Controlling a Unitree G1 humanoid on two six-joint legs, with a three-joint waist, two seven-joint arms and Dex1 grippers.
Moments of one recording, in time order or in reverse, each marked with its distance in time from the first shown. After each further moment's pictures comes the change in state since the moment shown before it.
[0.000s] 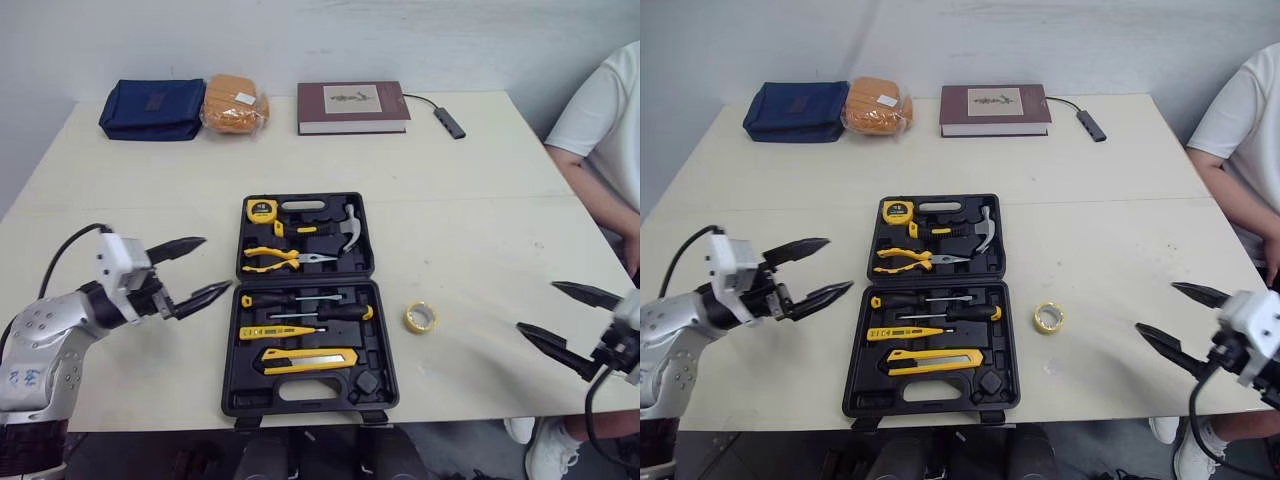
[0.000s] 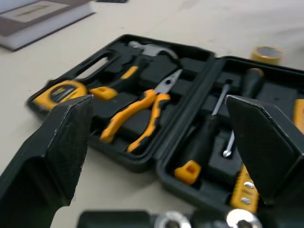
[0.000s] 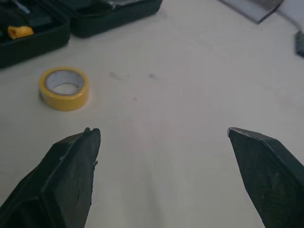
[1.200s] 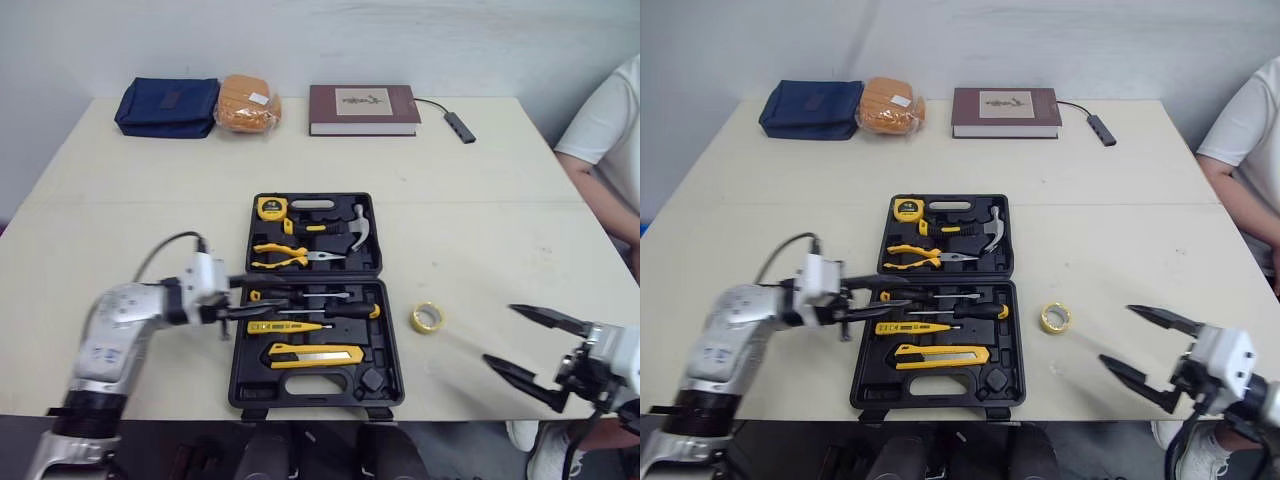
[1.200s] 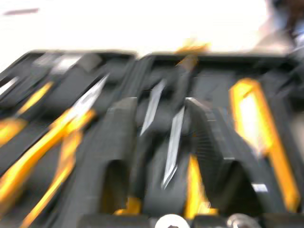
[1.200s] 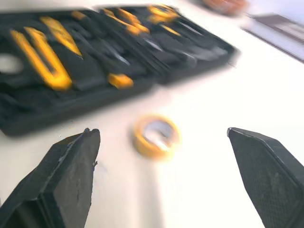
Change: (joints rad) left arm -0.083 -0.066 -0.169 0.138 0.169 -0.173 -0.136; right arm 0.051 0.271 -0.017 0.040 0.004 -0.288 0.167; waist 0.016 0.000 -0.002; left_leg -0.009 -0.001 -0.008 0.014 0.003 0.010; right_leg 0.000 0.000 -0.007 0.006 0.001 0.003
